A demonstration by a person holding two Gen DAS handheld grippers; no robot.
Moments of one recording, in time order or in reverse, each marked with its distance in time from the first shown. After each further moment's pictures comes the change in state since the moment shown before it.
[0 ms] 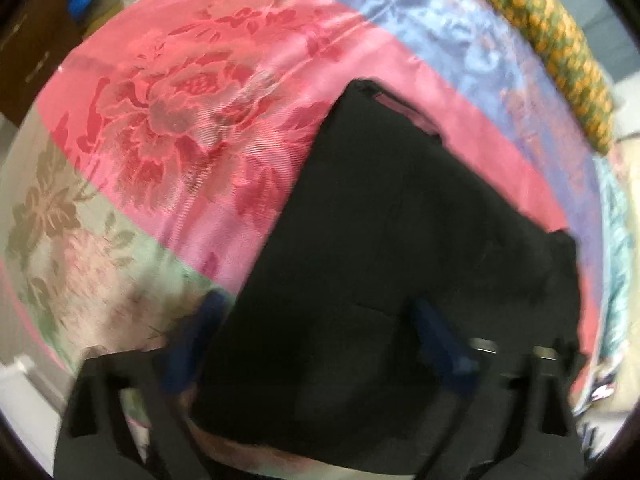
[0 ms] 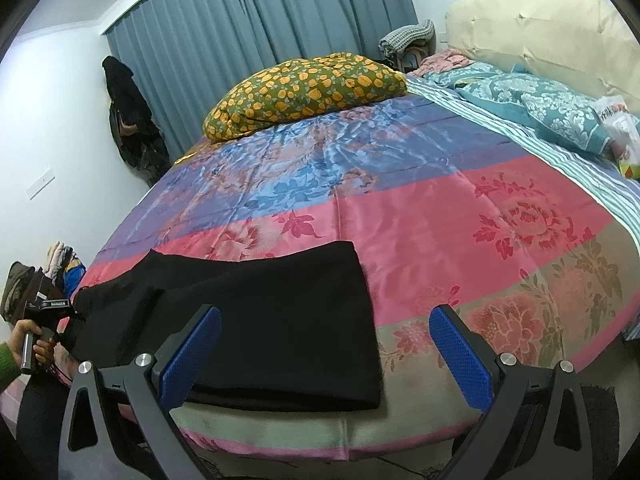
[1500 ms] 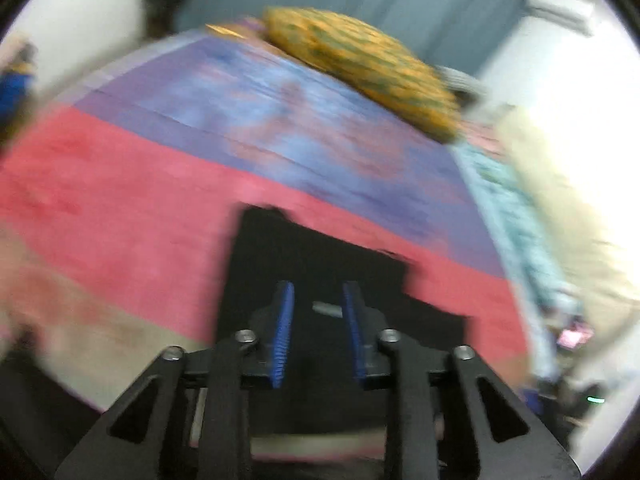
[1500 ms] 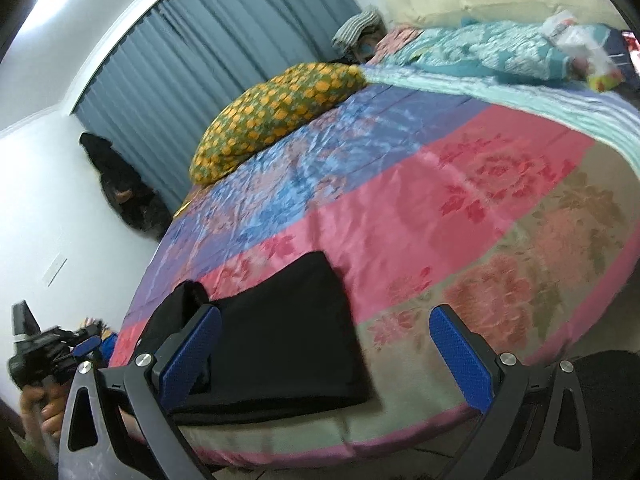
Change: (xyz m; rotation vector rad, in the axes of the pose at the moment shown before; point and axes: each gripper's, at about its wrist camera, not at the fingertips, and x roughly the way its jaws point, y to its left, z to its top) left arm -0.106 -0.190 -0.134 0.286 -0.377 -0.237; right arm -0.010 -0.059 -0.002 0.271 -0.019 0.094
